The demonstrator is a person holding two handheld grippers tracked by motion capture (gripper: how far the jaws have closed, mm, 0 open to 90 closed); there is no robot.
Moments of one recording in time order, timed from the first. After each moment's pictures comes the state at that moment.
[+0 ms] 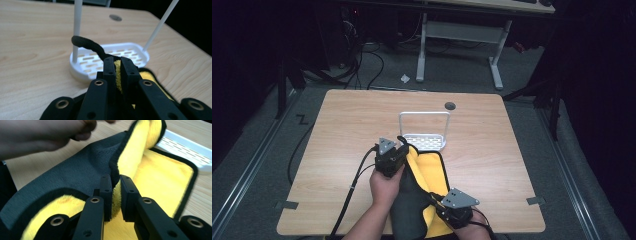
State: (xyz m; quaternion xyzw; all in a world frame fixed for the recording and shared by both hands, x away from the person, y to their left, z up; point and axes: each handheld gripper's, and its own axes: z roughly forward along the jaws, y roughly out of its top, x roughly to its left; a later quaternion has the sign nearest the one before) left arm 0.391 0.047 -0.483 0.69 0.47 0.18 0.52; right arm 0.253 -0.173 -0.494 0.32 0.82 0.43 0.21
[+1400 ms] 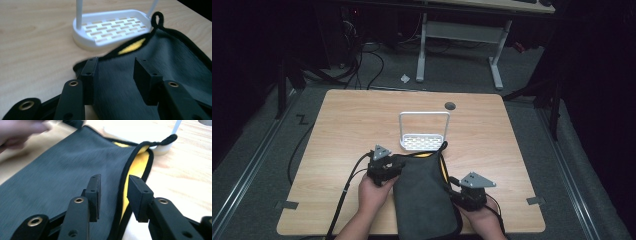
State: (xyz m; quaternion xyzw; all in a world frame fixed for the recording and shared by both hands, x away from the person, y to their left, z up) left arm 0.376 0.079 -0.513 0.76 0.45 0.12 0.47; right arm 0.297 -0.214 -0.494 0.42 0.78 0.41 0.21
